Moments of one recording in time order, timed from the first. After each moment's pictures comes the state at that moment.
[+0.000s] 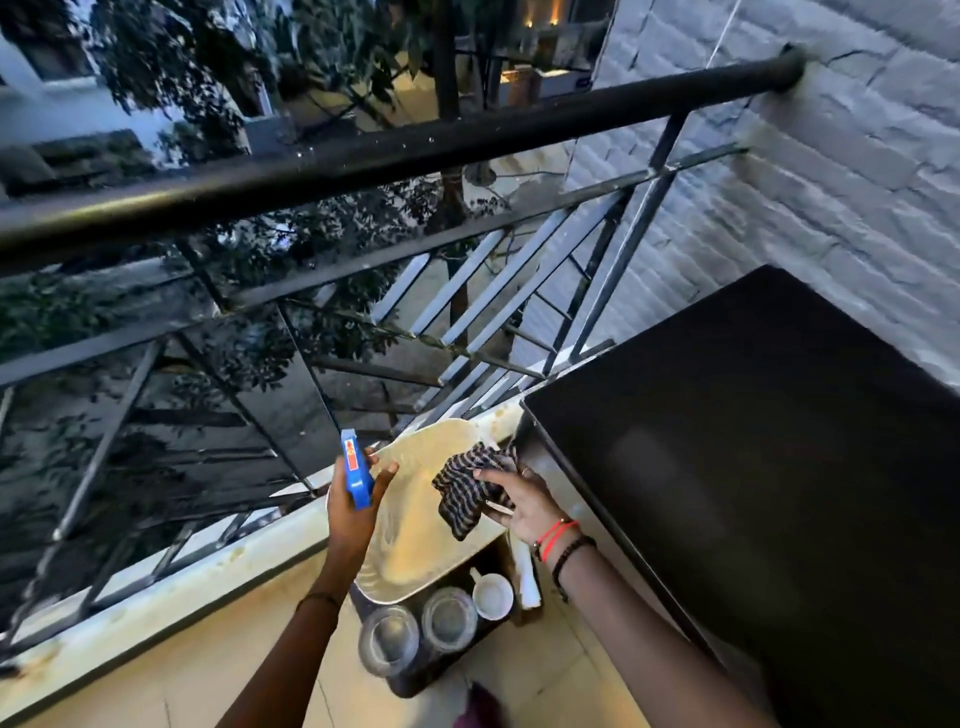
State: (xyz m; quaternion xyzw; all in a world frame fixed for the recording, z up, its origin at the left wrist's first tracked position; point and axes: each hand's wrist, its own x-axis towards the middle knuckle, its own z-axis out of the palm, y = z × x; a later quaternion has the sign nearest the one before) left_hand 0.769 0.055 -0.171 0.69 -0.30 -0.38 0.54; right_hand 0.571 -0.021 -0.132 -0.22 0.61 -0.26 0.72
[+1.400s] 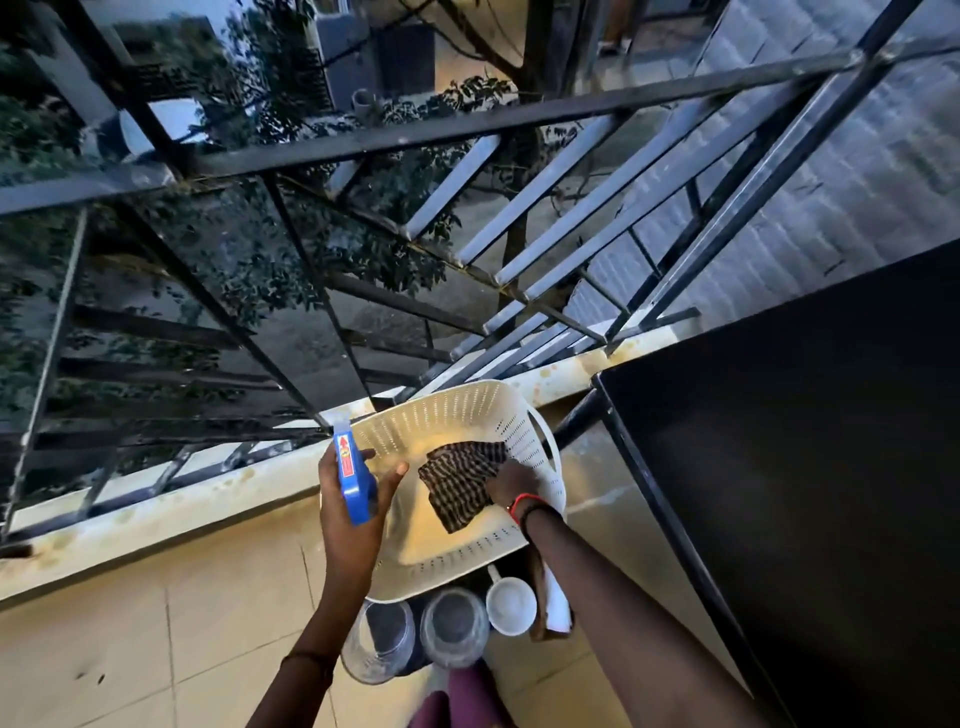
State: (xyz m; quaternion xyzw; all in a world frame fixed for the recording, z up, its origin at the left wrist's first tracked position) left_hand 0.752 0.063 -0.254 0.75 -0.27 -0.27 0.54; right_hand 0.611 -0.073 -0.315 -0.68 0.62 0.18 0.35
